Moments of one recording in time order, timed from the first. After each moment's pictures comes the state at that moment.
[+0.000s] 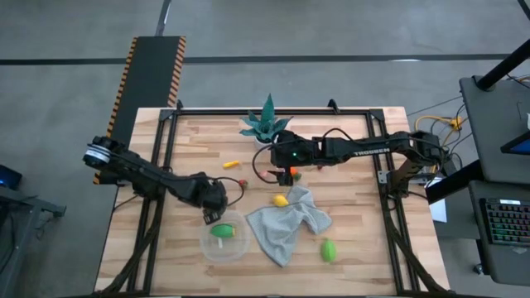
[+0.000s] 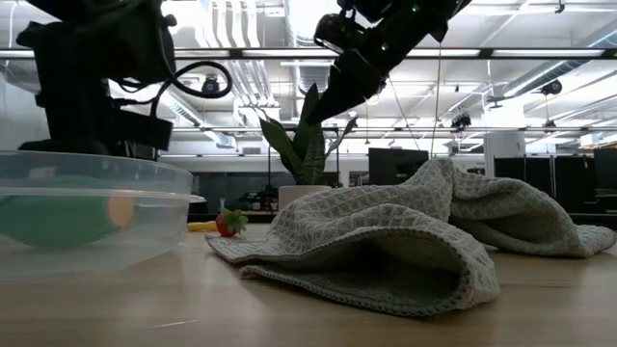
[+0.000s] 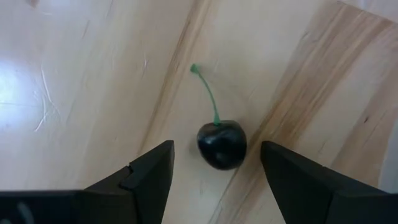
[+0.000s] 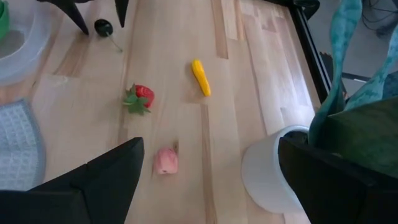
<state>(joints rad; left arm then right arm) -0.28 1.46 0.70 -0.68 -0.21 -0.67 -0.09 1.66 1.19 -0.23 0.13 -0.27</state>
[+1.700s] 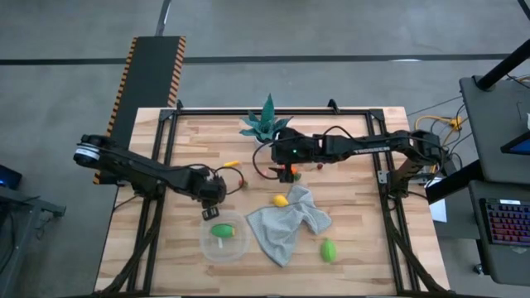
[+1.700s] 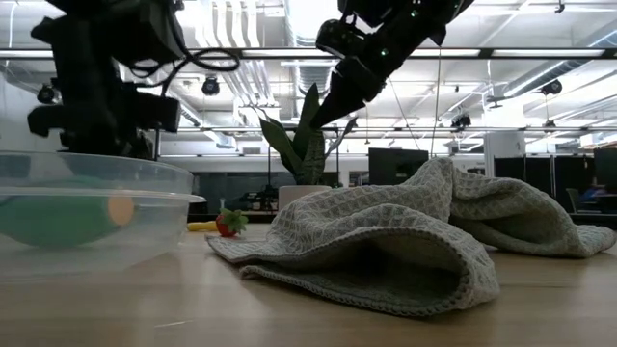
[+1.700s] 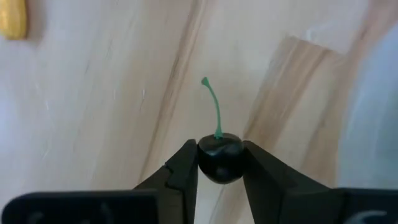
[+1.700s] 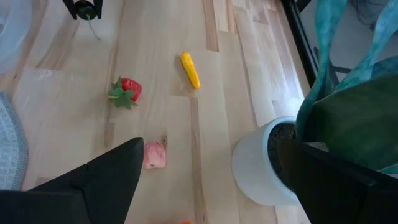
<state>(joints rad) -0.19 1.33 0.70 -0.68 -0.12 -0.51 -0.12 1.66 1.18 -0.23 0.13 -0.28</state>
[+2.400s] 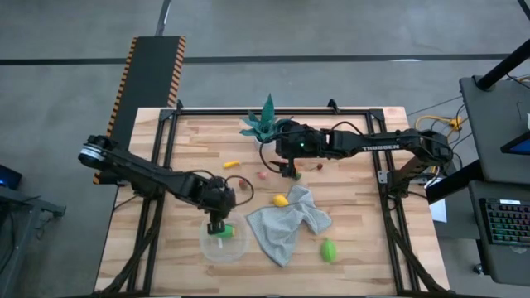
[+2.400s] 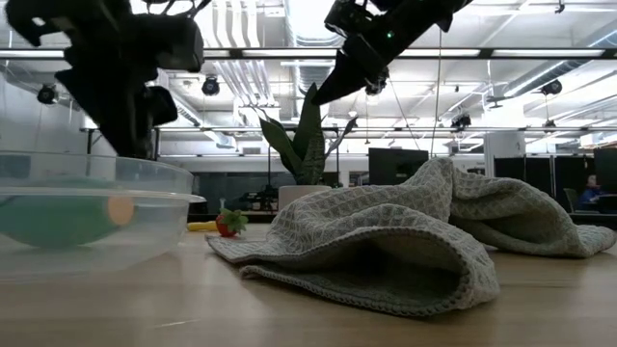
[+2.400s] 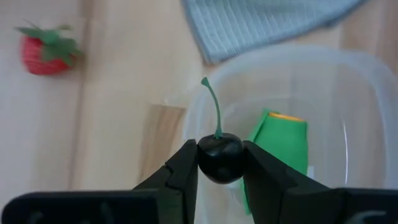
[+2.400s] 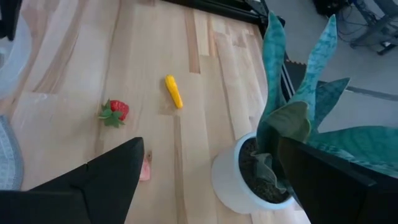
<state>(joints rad) -0.30 1.40 0.91 -0.67 -0.02 -0.46 -0.14 1.58 1.19 -0.23 0.13 -0.30</state>
